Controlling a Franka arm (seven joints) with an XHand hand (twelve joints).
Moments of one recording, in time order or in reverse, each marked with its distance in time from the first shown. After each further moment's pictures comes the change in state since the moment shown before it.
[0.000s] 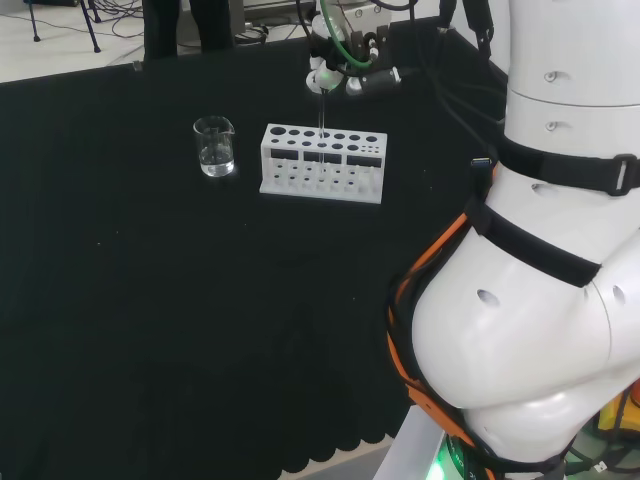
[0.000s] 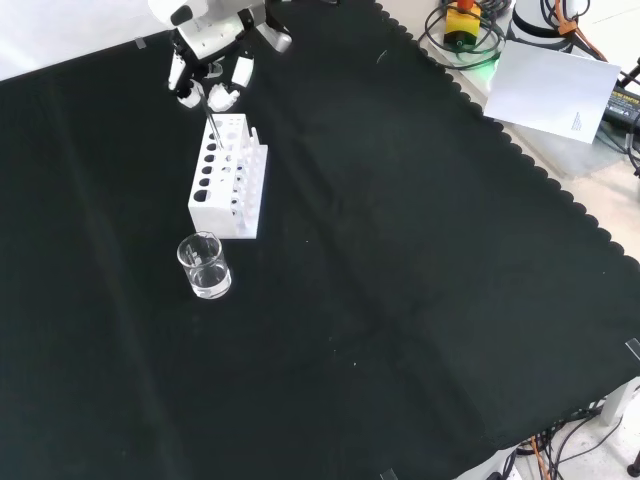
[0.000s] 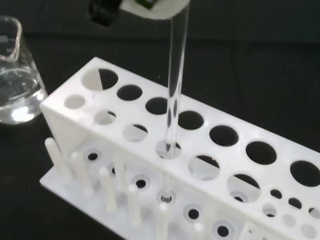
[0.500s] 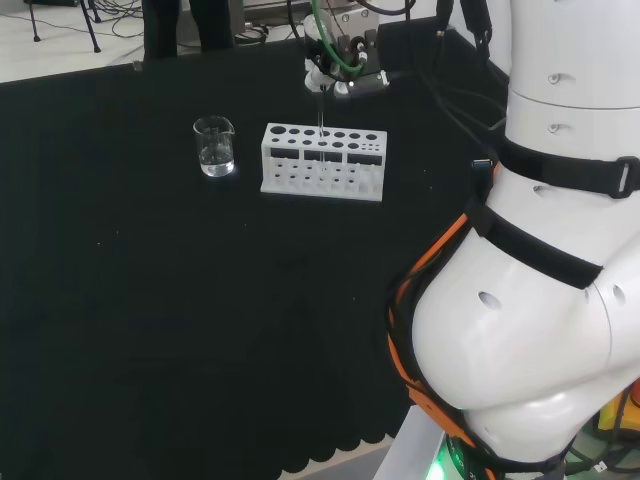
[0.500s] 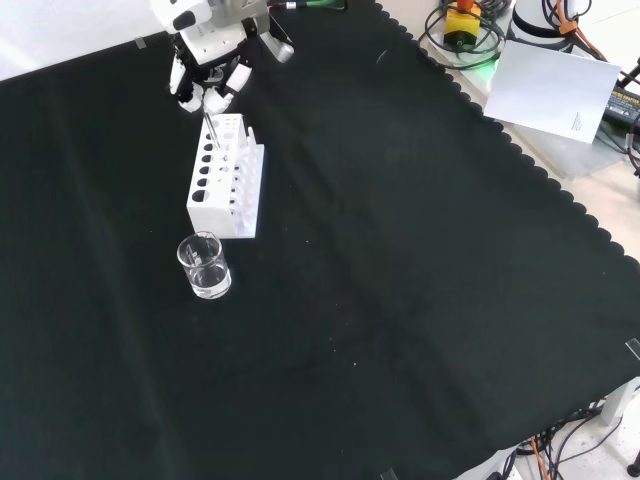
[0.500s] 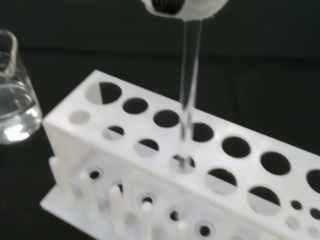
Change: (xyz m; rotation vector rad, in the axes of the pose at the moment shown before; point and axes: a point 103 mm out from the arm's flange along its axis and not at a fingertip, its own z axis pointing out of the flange) arm 0.014 0.006 -0.002 -0.055 -0.002 0.056
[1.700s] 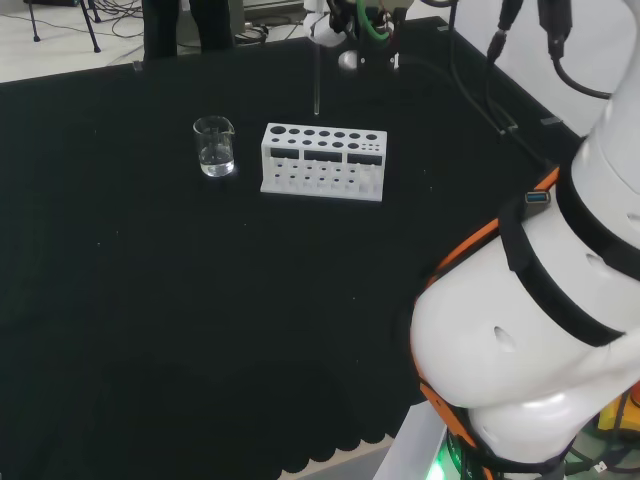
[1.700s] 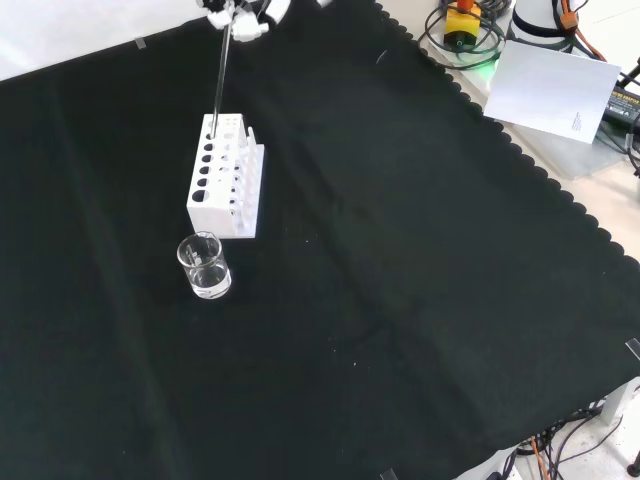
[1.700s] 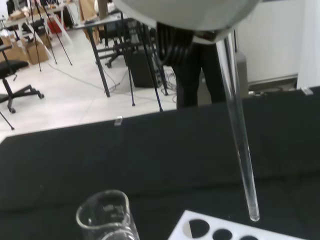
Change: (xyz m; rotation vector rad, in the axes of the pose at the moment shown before) arm 0.012 -0.079 -0.093 -0.363 0.244 -0.007
